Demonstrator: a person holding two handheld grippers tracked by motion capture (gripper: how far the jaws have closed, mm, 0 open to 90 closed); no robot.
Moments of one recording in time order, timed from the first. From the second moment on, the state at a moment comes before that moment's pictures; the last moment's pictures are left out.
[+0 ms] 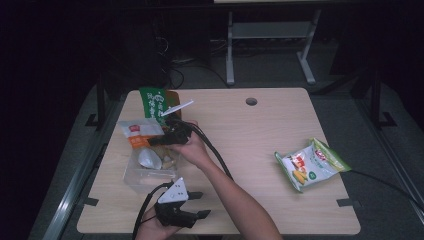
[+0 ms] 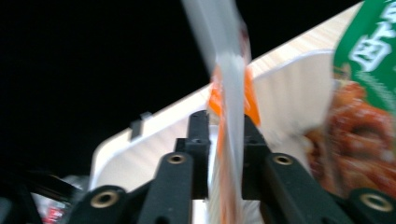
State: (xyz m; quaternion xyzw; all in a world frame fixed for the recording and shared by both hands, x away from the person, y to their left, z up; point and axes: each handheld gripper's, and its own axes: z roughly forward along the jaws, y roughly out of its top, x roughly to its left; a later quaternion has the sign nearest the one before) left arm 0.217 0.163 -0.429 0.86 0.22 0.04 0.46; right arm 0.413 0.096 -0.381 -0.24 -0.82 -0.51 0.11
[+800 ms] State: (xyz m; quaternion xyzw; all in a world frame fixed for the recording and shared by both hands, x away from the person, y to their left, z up) left arm 0.220 0.158 -0.430 0.86 0.22 0.05 0.45; right arm 0.391 0.036 -0.374 -0.23 -0.84 -0.49 0.07
